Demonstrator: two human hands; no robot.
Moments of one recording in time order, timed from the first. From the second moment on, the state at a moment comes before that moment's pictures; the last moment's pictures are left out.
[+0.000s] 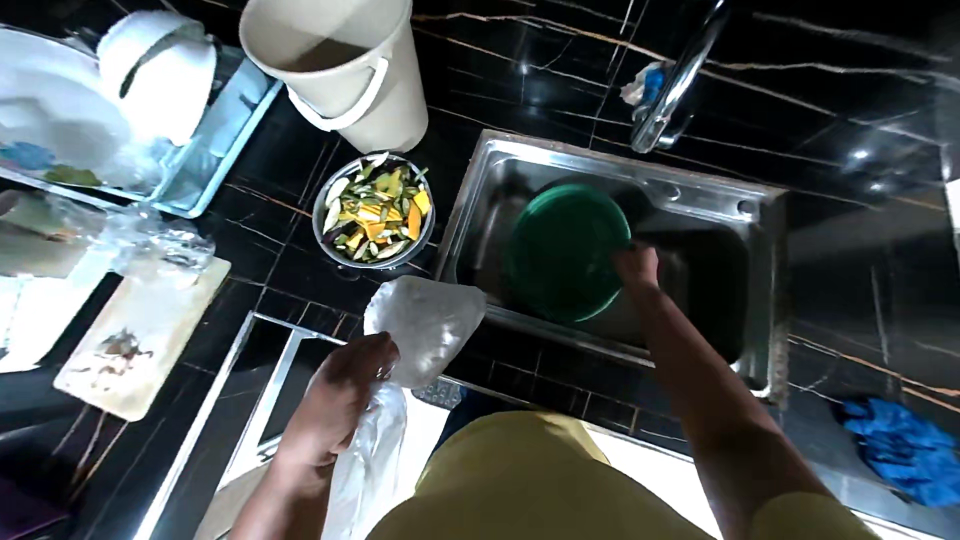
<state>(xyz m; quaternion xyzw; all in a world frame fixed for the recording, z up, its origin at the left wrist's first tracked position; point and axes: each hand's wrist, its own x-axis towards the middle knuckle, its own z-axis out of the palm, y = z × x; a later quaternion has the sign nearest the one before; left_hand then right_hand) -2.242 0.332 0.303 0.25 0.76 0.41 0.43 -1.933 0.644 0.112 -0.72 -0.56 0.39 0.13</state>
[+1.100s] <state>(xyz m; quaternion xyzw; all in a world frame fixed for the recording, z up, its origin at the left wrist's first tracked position) -2.215 0.389 0.356 0.33 0.74 0.37 0.45 -1.931 0.611 0.044 -0.67 -0.52 0.53 0.04</state>
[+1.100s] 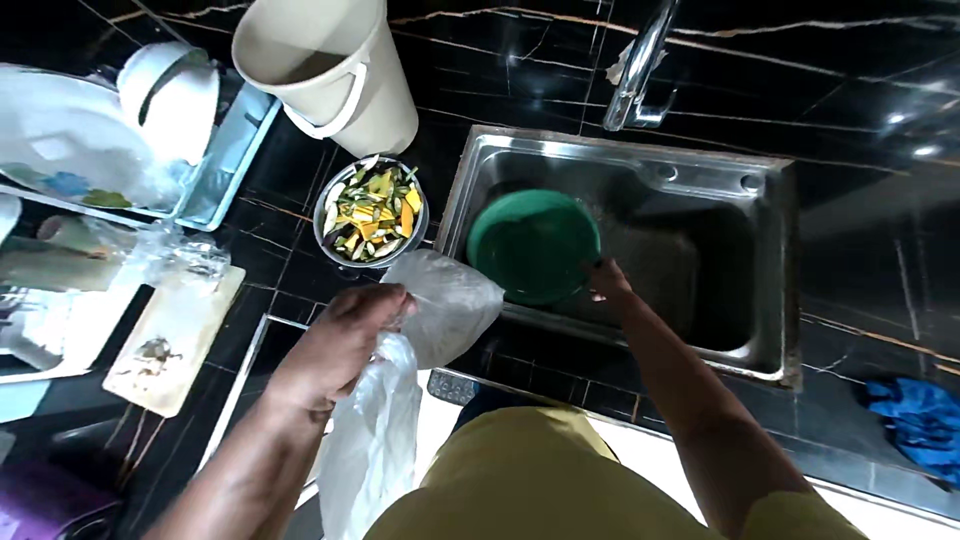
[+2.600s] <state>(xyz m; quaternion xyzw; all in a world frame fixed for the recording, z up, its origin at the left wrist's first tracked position) -2.303 0.225 0.278 0.33 0.81 0.26 0.40 -2.109 0.642 0.261 -0.30 -0.88 0.28 0.25</state>
